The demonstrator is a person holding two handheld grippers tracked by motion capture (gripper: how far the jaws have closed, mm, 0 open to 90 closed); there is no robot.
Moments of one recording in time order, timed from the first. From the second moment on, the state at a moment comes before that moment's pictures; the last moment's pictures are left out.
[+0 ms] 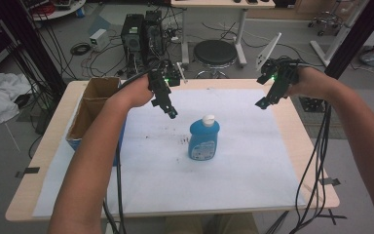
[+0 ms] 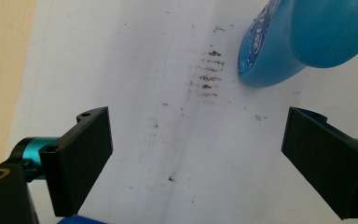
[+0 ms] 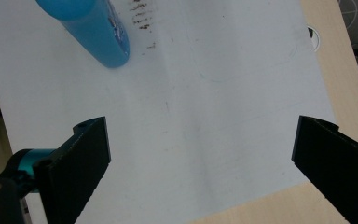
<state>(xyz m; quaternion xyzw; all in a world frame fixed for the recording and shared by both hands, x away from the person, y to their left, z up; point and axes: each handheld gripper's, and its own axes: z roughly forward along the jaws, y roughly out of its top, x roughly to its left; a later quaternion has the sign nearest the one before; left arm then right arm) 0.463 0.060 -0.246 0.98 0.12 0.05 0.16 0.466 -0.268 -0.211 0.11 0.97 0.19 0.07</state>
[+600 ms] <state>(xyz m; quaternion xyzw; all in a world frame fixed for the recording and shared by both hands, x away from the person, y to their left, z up) 0.455 0.057 -0.247 0.98 0.08 0.06 0.17 0.443 -0.274 -0.263 0.09 0.96 0.25 0.03</state>
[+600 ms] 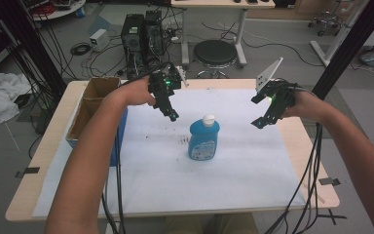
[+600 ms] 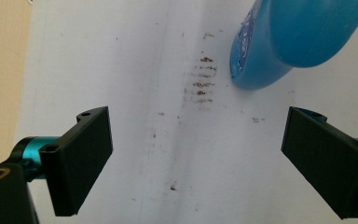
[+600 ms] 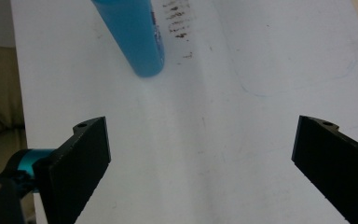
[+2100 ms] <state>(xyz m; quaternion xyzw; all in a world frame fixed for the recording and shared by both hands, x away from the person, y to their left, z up) 0.452 0.056 -0.252 0.98 0.06 0.05 0.16 0.421 -0.218 -0.357 0.05 0.90 0.44 -0.03</state>
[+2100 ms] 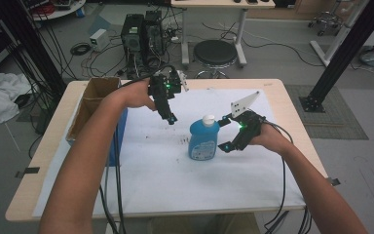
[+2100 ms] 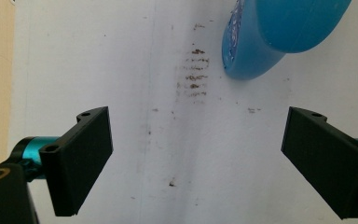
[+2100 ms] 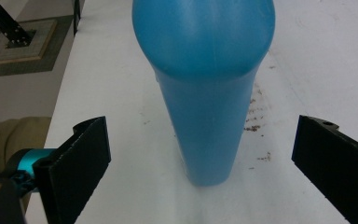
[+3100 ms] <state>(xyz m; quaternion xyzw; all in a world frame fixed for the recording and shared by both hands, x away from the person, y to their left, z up) 0.456 0.059 -0.254 0.98 0.07 0.06 0.16 0.424 -0.189 -0.384 0.06 0.87 0.49 -0.05</state>
